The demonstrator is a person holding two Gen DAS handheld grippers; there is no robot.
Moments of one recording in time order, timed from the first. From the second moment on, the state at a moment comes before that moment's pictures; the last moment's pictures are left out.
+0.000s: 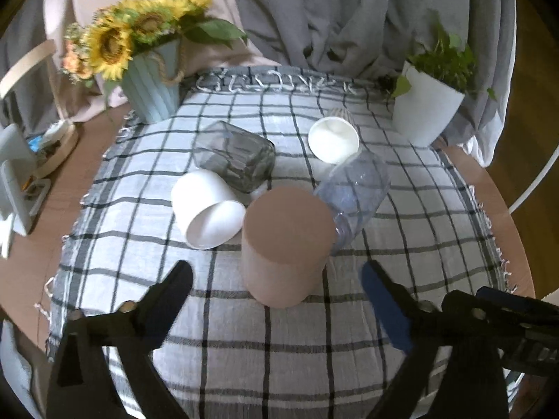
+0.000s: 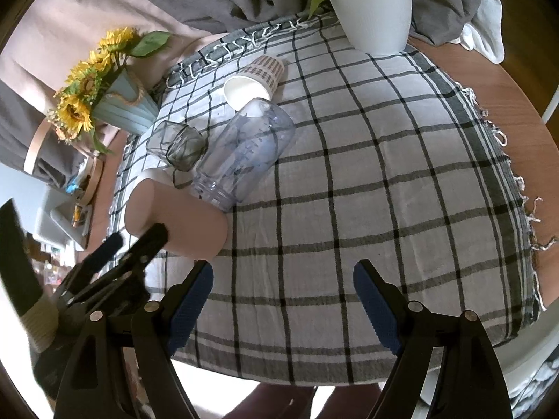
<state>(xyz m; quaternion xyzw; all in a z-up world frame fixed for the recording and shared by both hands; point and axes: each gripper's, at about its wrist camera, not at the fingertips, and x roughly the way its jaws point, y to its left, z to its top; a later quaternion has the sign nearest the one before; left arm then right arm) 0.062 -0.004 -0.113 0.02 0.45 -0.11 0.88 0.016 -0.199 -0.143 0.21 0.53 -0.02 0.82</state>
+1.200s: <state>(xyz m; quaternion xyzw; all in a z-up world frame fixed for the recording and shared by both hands) -0.096 0.056 -0.012 0.05 0.36 -0.08 0.93 -0.136 -0.126 -0.026 0.12 0.36 -0.07 0.92</state>
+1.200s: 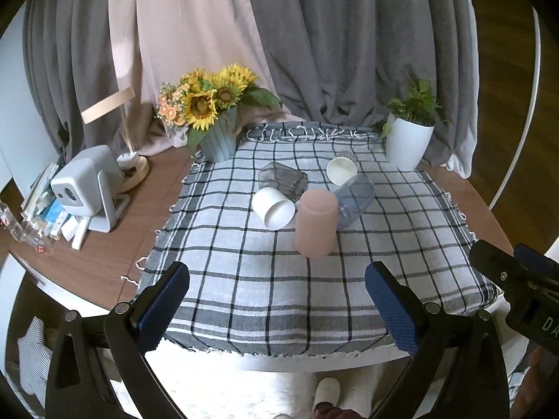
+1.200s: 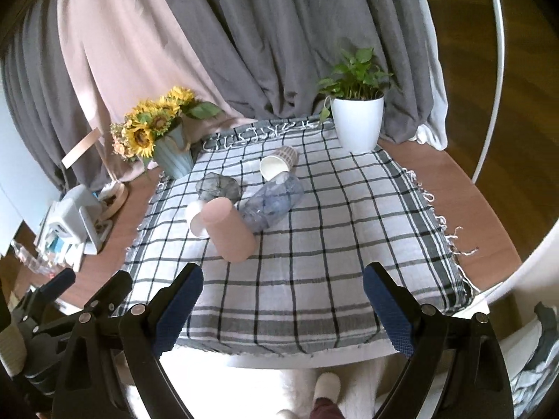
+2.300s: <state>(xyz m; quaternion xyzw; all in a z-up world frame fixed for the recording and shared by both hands) -0.130 0.084 0.012 0.04 0.32 -0.08 0.94 -0.172 -0.091 -0.006 0.12 0.33 -0.07 0.93</state>
